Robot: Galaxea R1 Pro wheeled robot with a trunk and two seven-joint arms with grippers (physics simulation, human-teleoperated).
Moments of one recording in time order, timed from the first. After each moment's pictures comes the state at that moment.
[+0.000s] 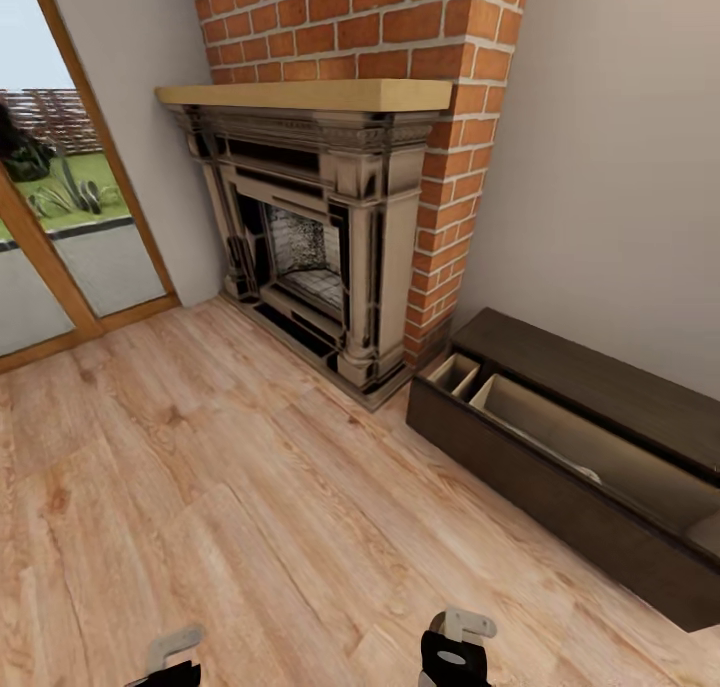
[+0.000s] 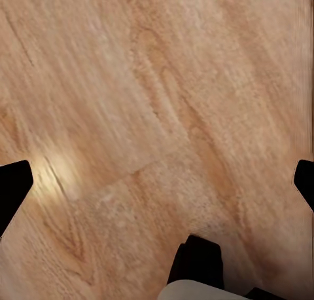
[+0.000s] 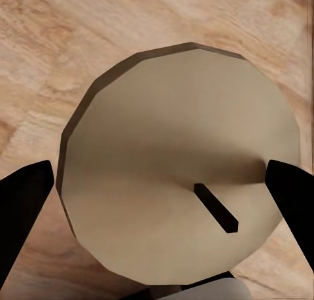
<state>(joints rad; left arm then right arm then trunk) -0.51 0.12 -0.04 -0.03 0.30 -0.04 0.13 -0.49 0.17 0.53 -0.22 -0.64 -0.06 -0.56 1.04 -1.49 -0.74</state>
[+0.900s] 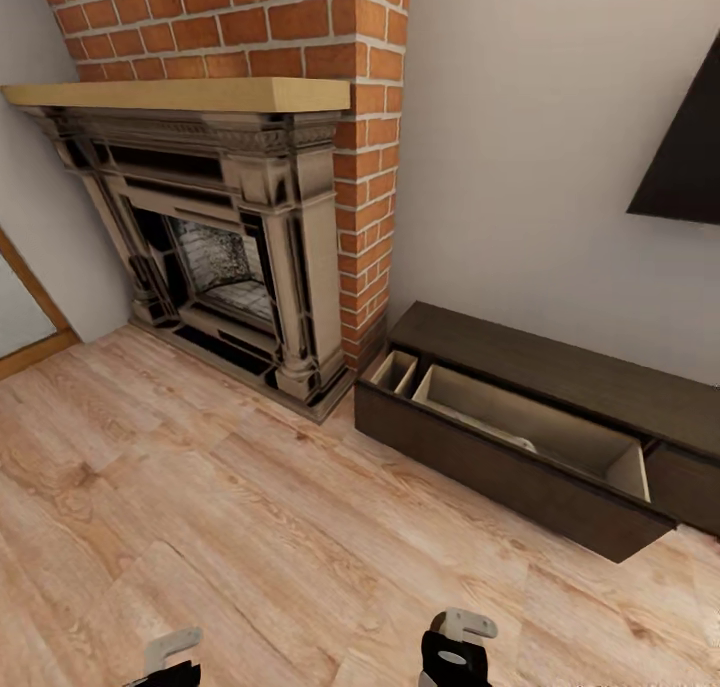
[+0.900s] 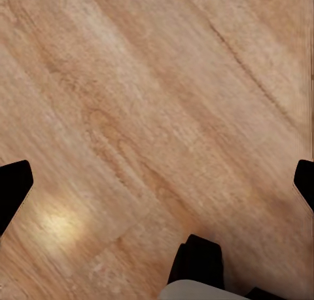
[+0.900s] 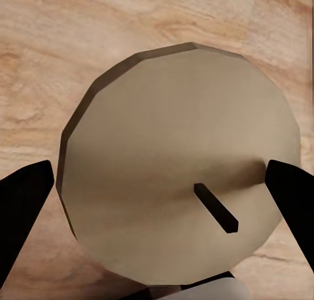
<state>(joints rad) -0.51 0.12 -0.04 -0.03 0.30 -0.04 0.13 -0.49 0.17 0.53 -0.22 -0.65 -0.06 -0.56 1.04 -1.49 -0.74</state>
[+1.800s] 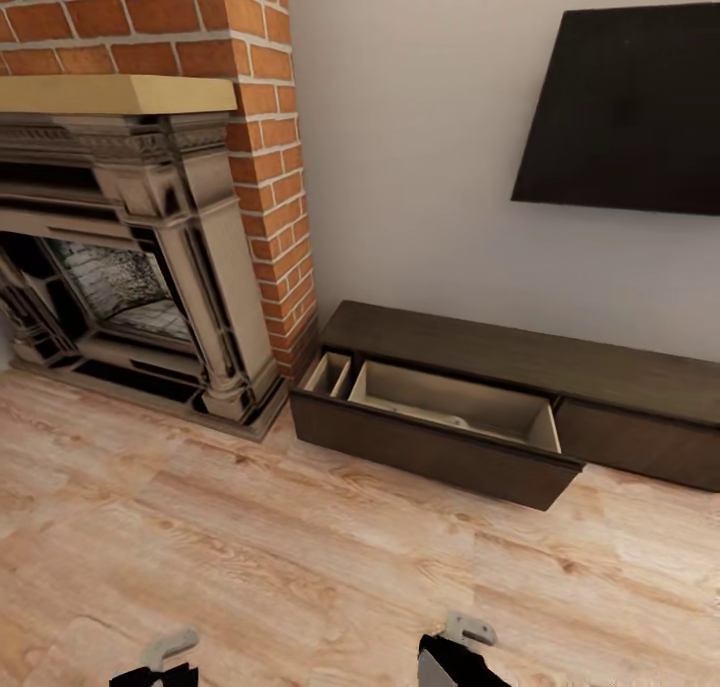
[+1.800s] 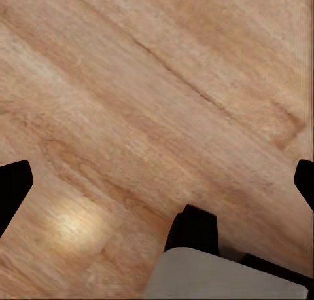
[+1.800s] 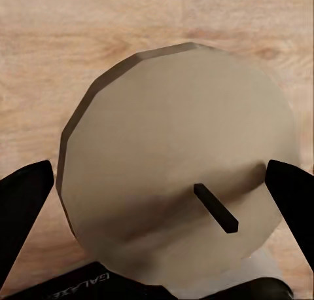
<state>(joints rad) -0.52 0.13 -0.02 -0.06 0.31 0.11 0.12 -0.50 0.17 0.41 -0.26 -0.68 0.12 -0.56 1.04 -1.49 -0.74</state>
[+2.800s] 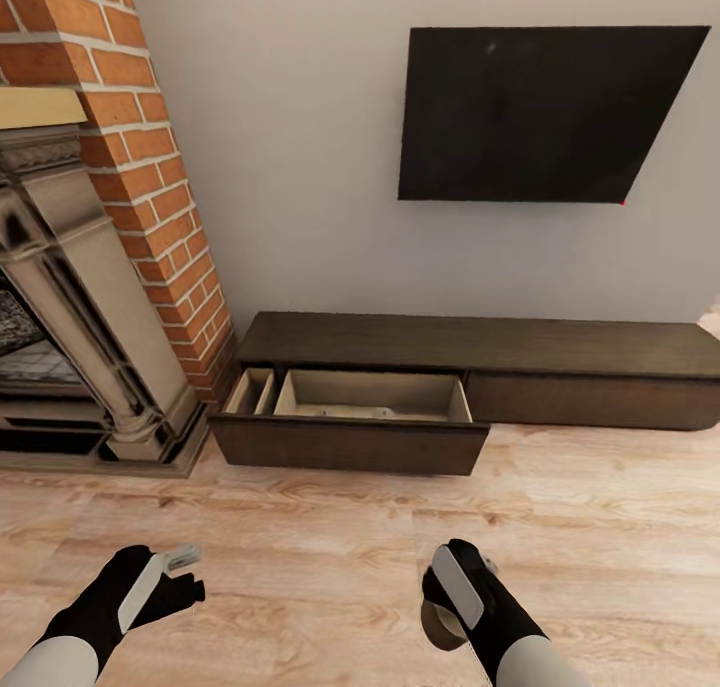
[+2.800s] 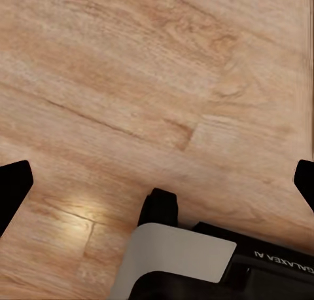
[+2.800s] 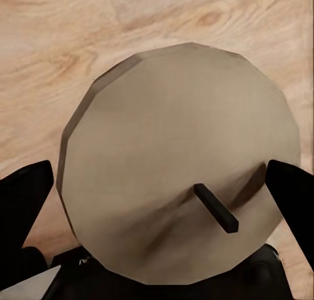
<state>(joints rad) -0.55 0.19 0.07 -0.59 0.31 0.81 0.11 -0.54 0.14 0.14 -0.66 -0.65 0.64 -0.70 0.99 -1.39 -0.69</state>
